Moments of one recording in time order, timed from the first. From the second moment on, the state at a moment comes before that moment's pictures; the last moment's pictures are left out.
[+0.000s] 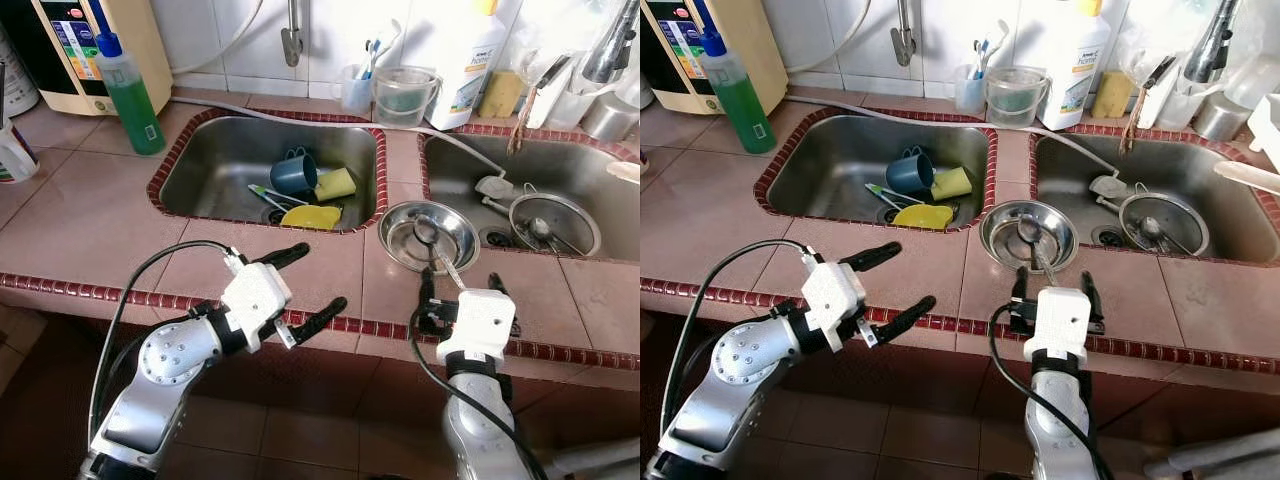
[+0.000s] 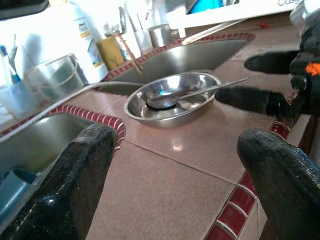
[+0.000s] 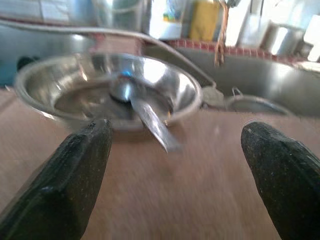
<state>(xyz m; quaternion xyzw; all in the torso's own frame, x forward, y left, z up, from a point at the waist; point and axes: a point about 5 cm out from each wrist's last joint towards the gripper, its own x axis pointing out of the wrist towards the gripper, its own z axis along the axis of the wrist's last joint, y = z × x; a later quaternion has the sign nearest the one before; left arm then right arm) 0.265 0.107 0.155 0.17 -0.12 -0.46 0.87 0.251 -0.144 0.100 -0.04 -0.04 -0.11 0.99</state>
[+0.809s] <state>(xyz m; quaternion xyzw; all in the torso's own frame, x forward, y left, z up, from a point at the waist) 0.265 0.106 0.156 0.17 -0.13 -0.46 0.86 0.252 -0.138 0.101 -0.02 -0.05 -0.10 0.99</state>
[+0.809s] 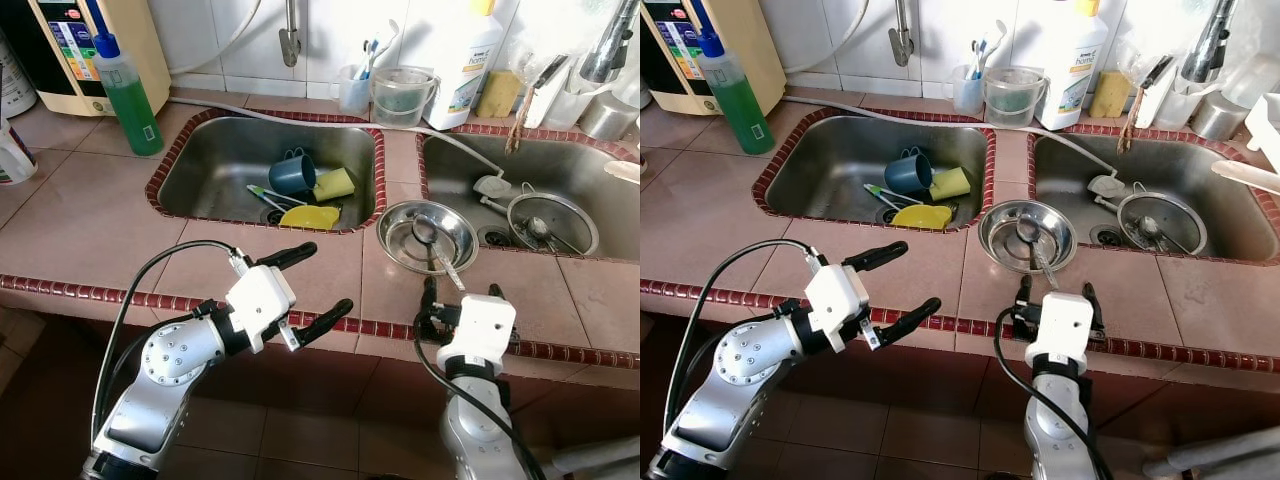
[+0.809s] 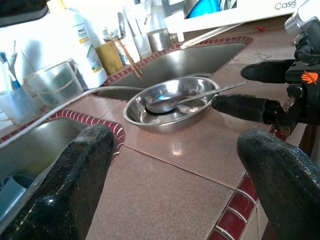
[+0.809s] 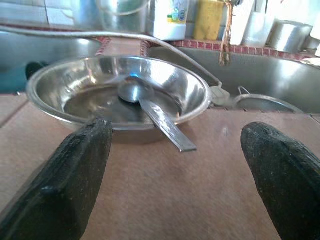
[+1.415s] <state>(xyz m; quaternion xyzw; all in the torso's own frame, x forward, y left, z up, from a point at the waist) 0.265 0.106 0.156 0.16 -0.13 -0.46 0.86 0.252 -0.139 0.104 -0.01 -0.06 -0.10 0.99</state>
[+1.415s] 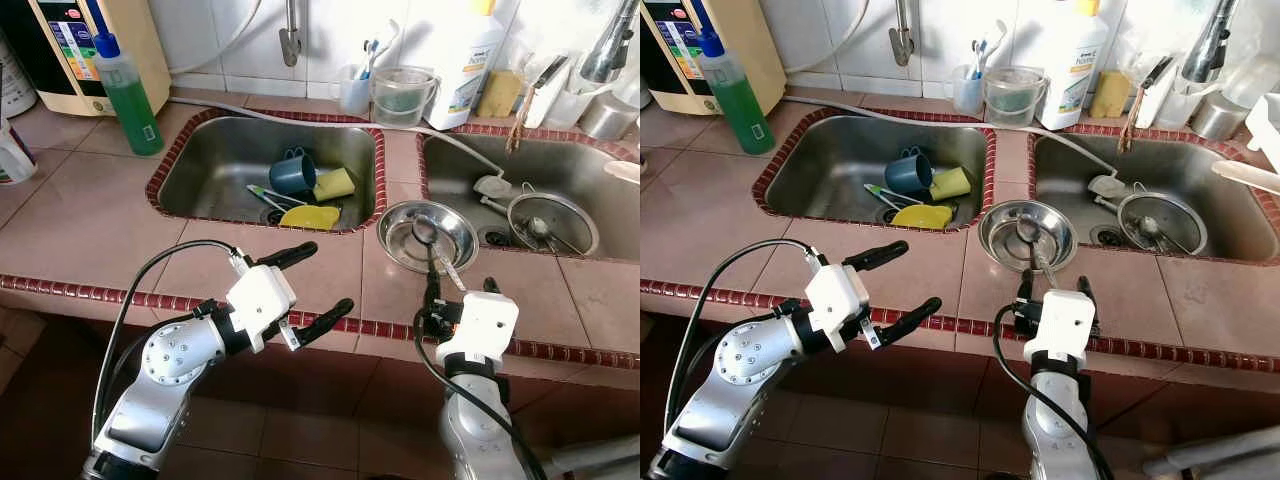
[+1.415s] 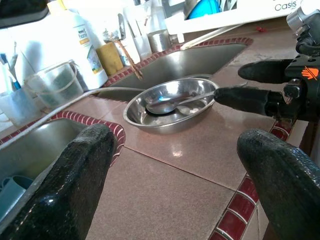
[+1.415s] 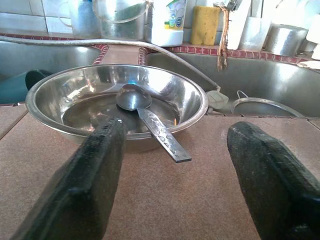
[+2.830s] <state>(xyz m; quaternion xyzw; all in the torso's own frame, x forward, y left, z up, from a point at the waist) 0.261 0.102 0.156 0.16 -0.13 -0.48 0.85 0.251 -0.142 0.103 0.01 -0.06 -0.11 0.99</state>
